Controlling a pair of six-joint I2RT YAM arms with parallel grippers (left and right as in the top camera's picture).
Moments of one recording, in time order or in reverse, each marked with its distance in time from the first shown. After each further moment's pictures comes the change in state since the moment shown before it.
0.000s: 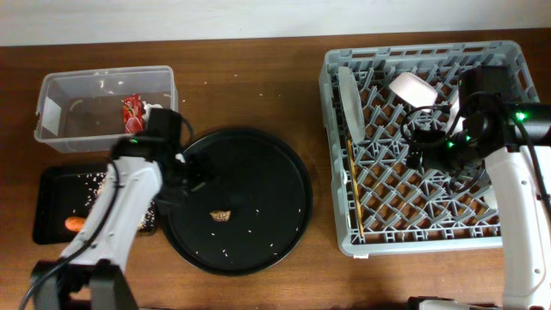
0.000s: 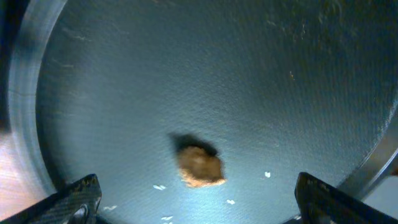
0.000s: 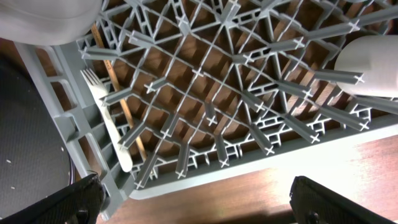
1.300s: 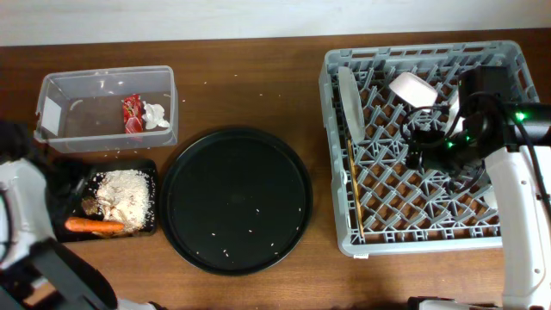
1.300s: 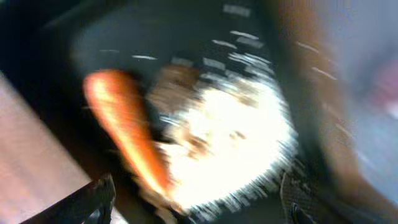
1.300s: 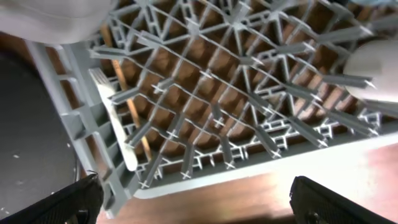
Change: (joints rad) left arm 0.693 0.102 0.224 -0.056 -0.161 0.058; right arm 0.000 0.000 -0.003 0.018 -0.039 -0.025
